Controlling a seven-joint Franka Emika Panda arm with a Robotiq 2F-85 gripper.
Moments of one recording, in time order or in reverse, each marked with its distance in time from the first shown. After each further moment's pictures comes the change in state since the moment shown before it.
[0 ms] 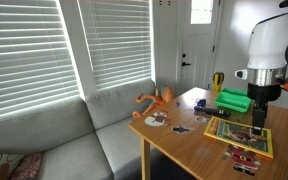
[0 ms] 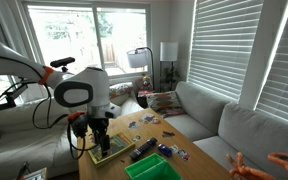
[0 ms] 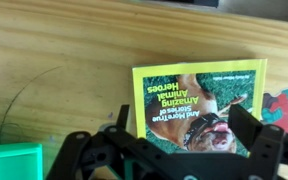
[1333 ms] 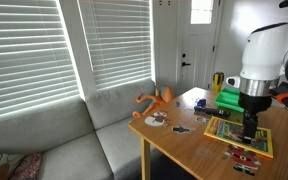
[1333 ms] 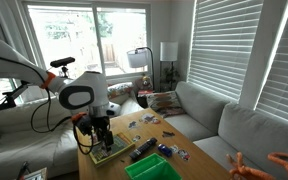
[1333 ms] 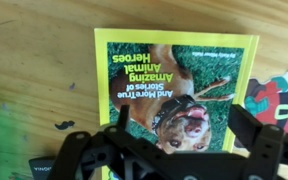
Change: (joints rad) arm 0.050 0.056 0.050 -0.019 -0.012 0.143 0.007
